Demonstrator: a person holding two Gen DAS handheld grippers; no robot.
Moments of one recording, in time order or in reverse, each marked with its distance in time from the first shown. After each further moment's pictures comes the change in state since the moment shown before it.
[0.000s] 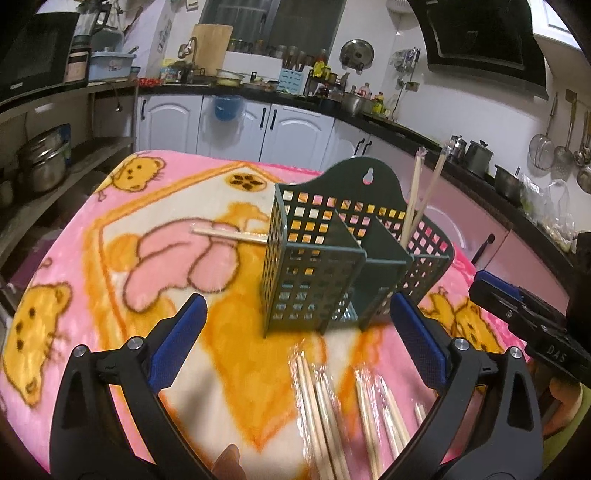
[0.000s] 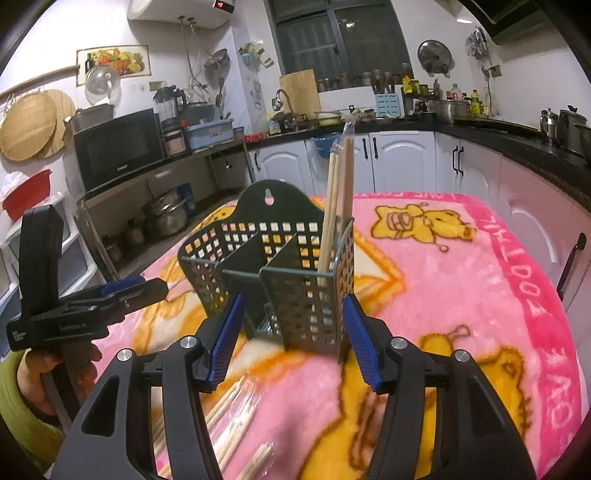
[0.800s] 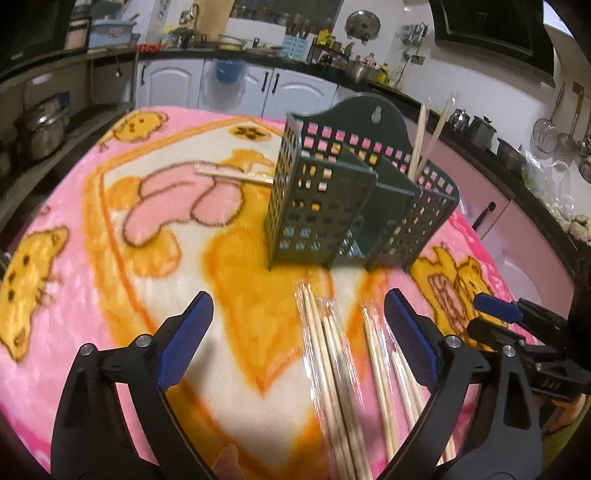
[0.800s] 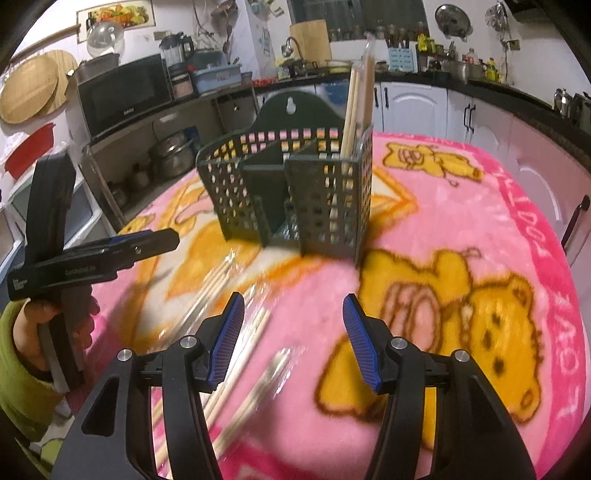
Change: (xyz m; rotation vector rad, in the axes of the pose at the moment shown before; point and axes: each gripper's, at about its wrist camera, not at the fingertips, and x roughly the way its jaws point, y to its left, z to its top) left arm 0.003 0.009 -0.038 -0.032 0.142 -0.023; right arm -0.003 0.018 -0.048 -0.031 0.238 0.023
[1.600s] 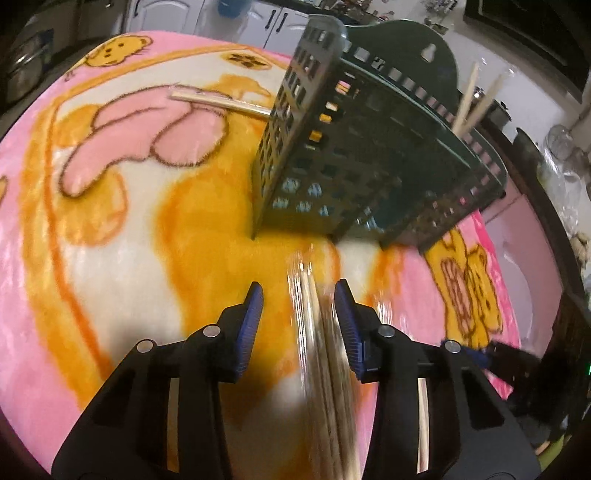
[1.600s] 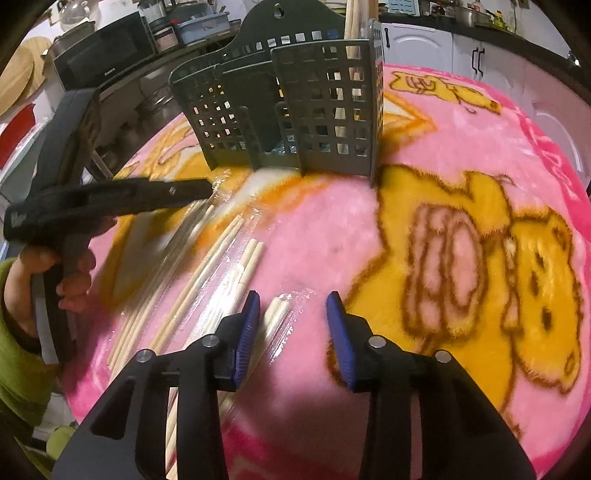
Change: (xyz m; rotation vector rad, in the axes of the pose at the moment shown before) left arm 0.071 0.015 0.009 -0.113 0.227 -0.073; right arm 0.045 -0.004 -0.016 0.041 0.206 -0.002
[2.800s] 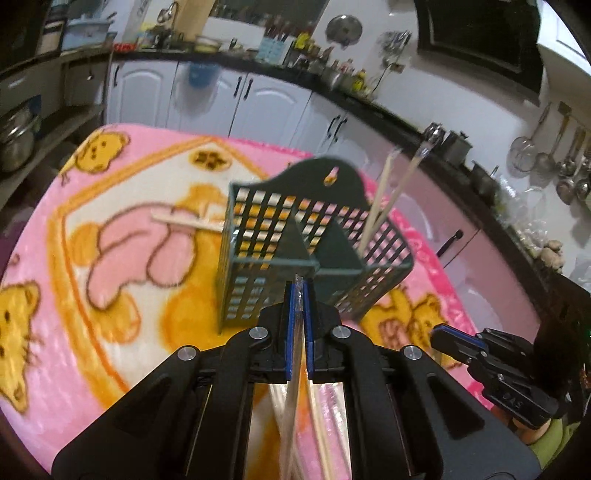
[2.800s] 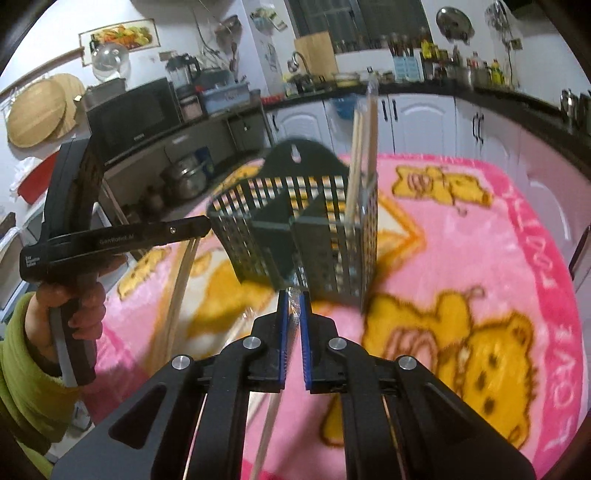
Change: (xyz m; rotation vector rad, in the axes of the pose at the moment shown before) left arm -0.086 -0.053 0.040 0.124 -0.233 -0.046; right arm -0.083 -0.007 0.054 -0.033 -0.311 0.074
